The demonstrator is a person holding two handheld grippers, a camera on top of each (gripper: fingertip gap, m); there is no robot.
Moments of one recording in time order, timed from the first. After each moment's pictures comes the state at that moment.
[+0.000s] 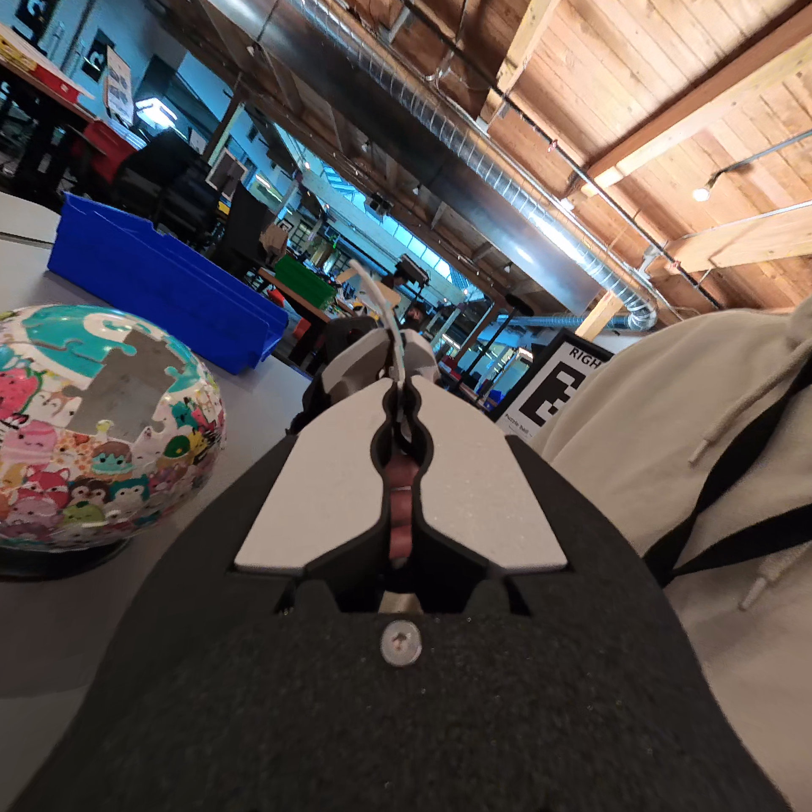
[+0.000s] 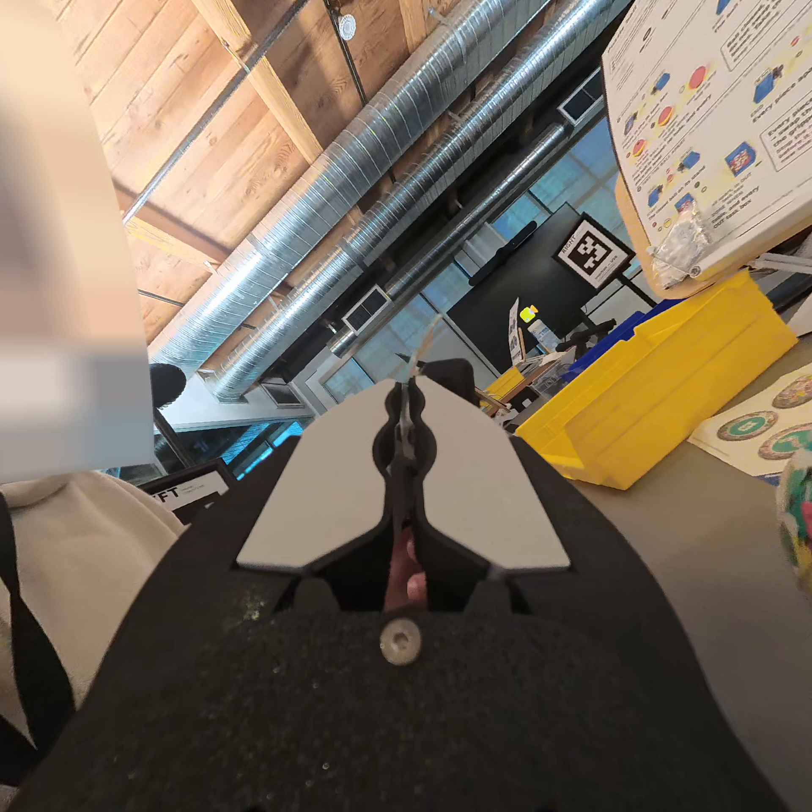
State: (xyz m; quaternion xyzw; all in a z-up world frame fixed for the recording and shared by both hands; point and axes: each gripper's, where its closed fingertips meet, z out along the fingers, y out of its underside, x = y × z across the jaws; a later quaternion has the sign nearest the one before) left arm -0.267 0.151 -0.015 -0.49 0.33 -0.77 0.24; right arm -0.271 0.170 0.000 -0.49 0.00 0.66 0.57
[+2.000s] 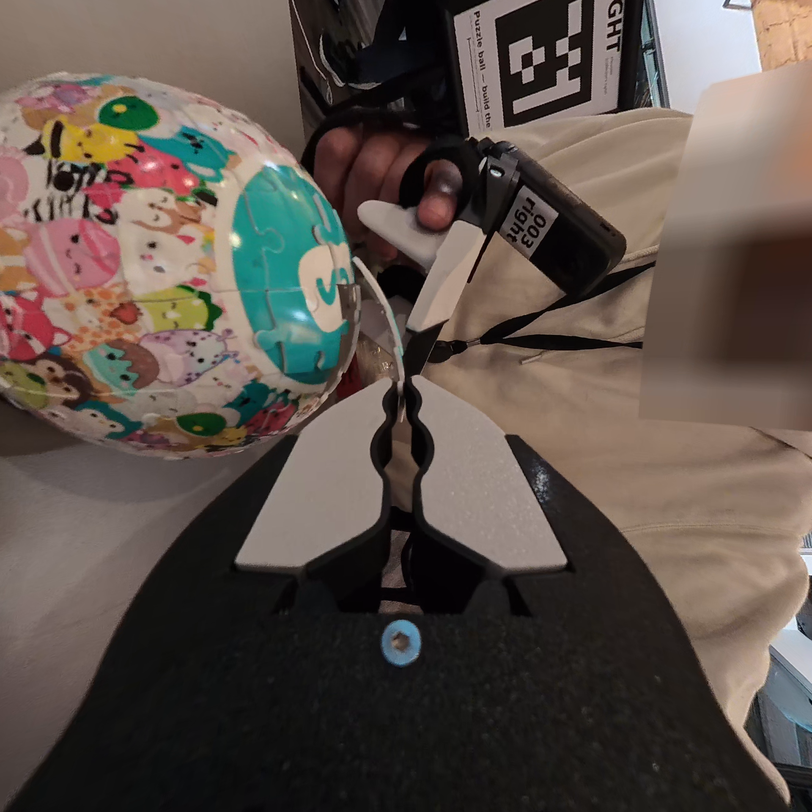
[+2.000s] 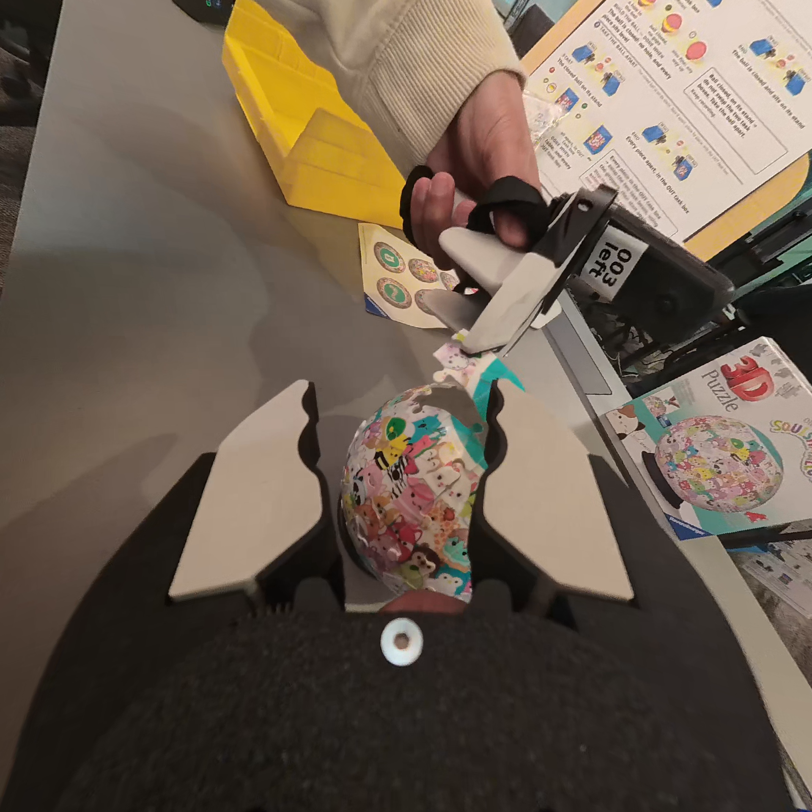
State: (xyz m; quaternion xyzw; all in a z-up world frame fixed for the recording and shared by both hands) left arm -0.227 0.221 -0.073 -0.52 0.57 -0.54 -0.33; right arm -0.233 0.205 -0.087 -0.69 -0.44 0.00 0.58
